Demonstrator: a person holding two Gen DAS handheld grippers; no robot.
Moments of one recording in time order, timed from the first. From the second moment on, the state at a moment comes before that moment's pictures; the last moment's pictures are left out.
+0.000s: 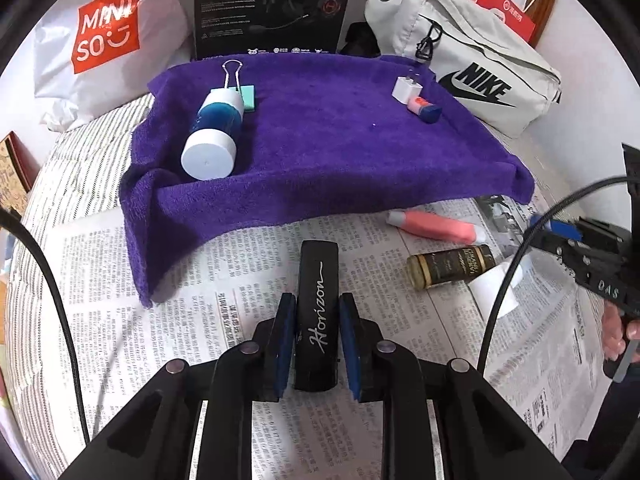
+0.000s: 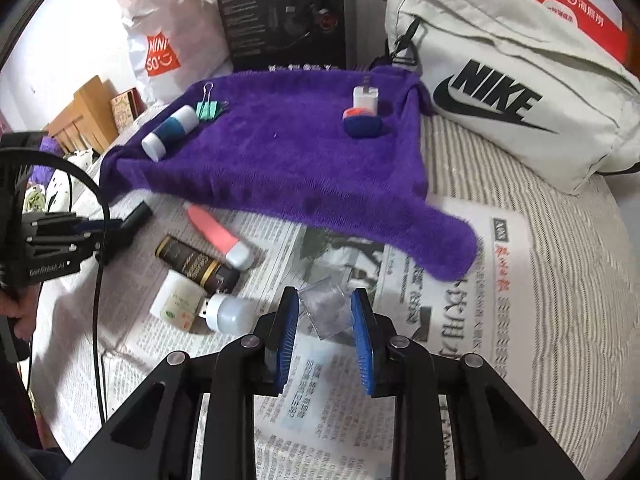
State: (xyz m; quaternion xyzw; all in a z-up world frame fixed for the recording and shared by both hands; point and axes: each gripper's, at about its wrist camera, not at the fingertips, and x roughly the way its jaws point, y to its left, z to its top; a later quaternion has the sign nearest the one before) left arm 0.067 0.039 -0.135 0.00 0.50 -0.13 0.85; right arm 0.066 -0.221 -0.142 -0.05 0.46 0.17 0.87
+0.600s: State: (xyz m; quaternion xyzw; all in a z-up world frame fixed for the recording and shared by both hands) left arm 0.071 0.042 -0.104 0.00 0.48 -0.13 0.87; right arm 0.086 -0.224 -0.117 -0.05 0.44 0.17 0.88
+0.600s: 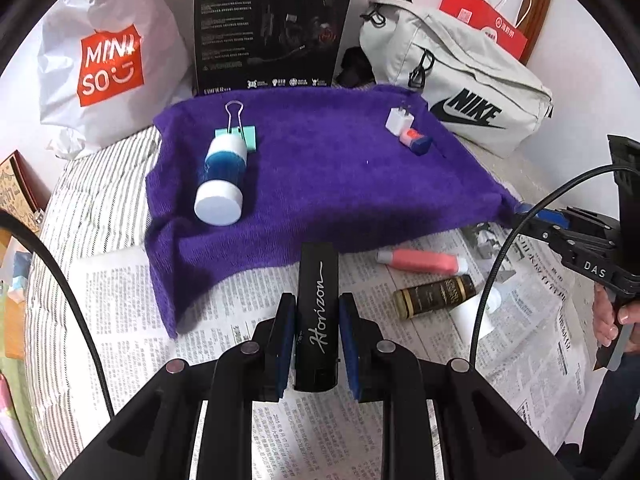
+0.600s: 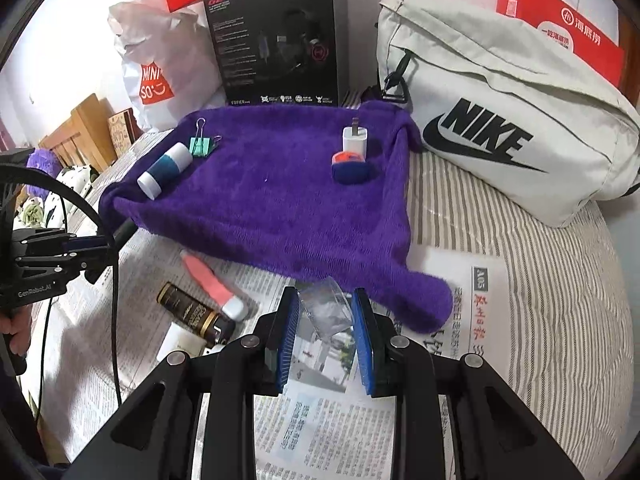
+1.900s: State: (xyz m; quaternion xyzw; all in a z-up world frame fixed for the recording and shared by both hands) left arm 0.155 0.046 -0.092 -0.01 0.48 -0.14 0.87; right arm 0.161 -0.207 -0.101 -0.06 0.43 0.16 0.89
